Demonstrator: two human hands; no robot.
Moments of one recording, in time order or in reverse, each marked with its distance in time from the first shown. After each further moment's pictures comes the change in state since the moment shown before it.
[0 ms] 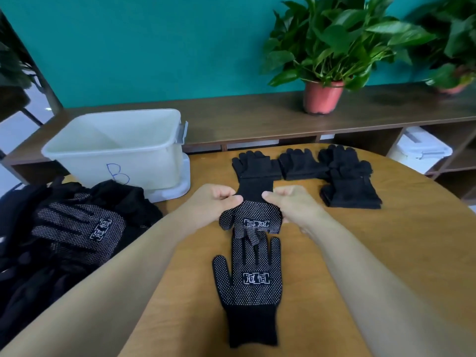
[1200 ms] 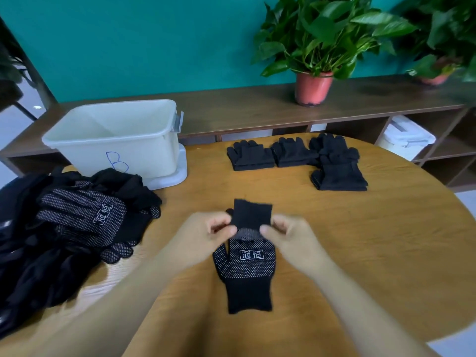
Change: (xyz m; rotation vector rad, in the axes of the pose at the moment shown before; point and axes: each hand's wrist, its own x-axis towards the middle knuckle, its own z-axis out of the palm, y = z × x) left_hand -0.070 -0.045 0.037 0.257 0.053 0.200; right_hand -0.080 0.068 0.021 -0.198 0.050 -0.223
